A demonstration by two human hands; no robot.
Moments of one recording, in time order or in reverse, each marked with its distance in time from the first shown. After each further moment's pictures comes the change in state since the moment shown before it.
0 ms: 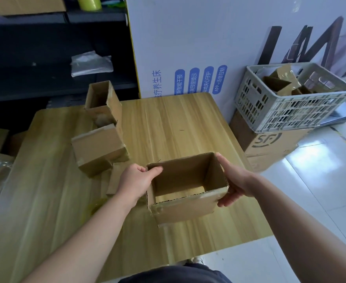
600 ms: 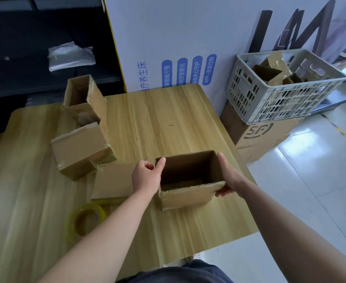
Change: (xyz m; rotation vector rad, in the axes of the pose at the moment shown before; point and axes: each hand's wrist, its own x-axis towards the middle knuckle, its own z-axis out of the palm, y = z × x) left_hand 0.028 0.006 0.079 -0.072 0.115 0.030; right_hand 0.036 0.031 -0.015 0.163 0.290 -0.012
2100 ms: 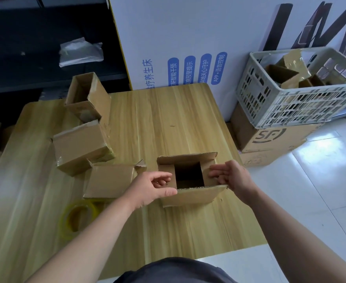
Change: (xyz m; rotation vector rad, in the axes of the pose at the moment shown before) left_hand -0.005 -0.002 0.002 0.073 -0.579 0.219; right_hand 0.046 0.010 -0.041 0.395 -0.166 -0.260
